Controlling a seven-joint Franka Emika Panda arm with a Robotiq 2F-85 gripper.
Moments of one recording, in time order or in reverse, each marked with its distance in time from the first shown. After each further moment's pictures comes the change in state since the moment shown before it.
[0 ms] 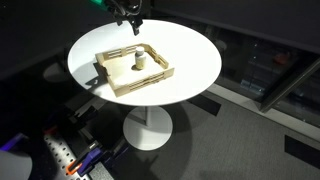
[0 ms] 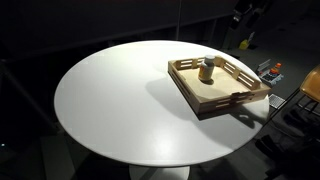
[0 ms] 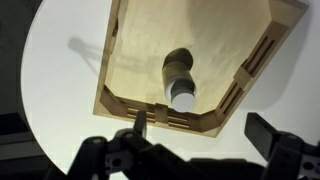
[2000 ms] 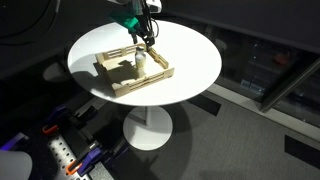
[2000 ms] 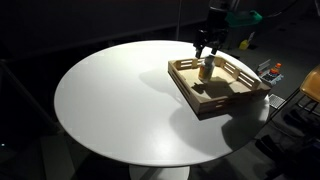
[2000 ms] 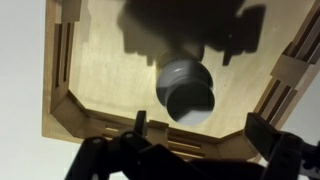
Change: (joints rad) arm 0.021 0.513 0.012 0.422 -0.108 -0.084 0.148
